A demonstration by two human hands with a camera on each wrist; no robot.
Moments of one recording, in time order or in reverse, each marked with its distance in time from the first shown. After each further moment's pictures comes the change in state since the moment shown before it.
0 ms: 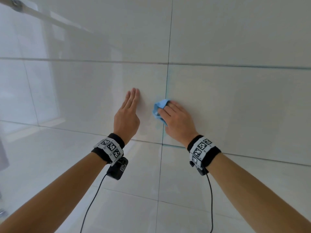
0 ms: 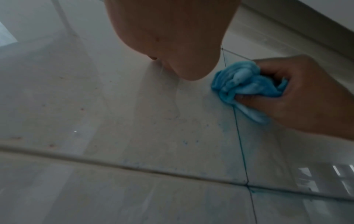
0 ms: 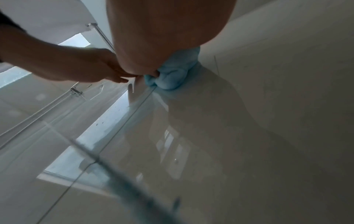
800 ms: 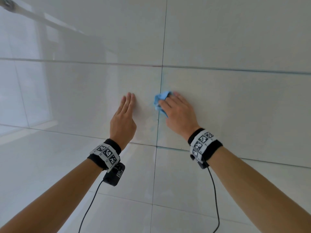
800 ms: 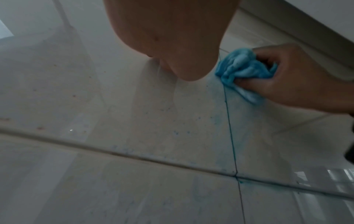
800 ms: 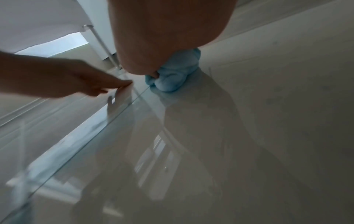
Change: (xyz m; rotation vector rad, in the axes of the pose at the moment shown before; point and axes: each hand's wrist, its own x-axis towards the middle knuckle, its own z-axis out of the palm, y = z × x) left_hand -0.008 0.005 0.012 -0.014 0.038 -0.015; right_hand 0.021 0.027 -0.025 -0.062 0.066 0.049
